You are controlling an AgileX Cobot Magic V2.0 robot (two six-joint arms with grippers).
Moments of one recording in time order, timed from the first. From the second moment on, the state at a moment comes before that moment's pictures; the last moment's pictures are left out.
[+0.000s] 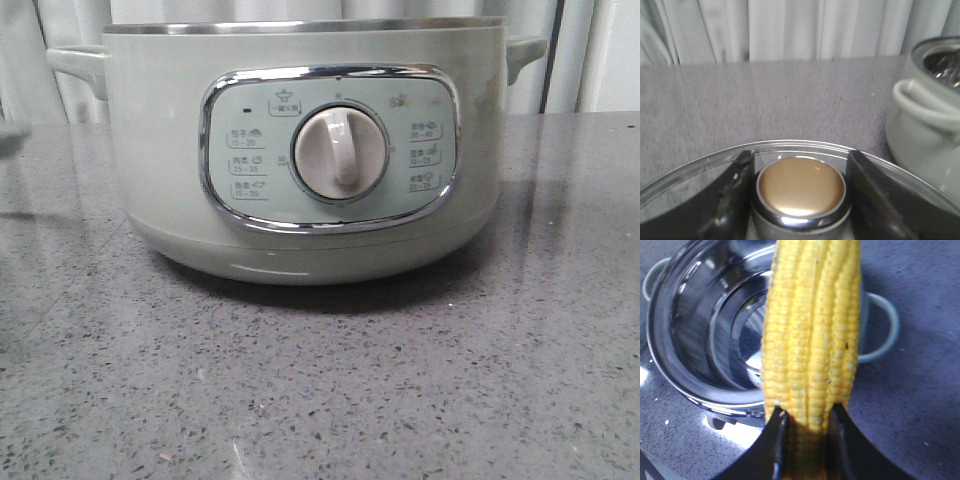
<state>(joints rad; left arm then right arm) -0.21 0.58 -0.34 -0.35 0.05 0.27 0.21 1.15 -1.39 0.33 1.16 -0.15</state>
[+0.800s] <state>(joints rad) -0.38 1.01 -0.30 -0.40 -0.35 0.26 0.29 1.24 -1.39 0.36 1.05 -0.15</state>
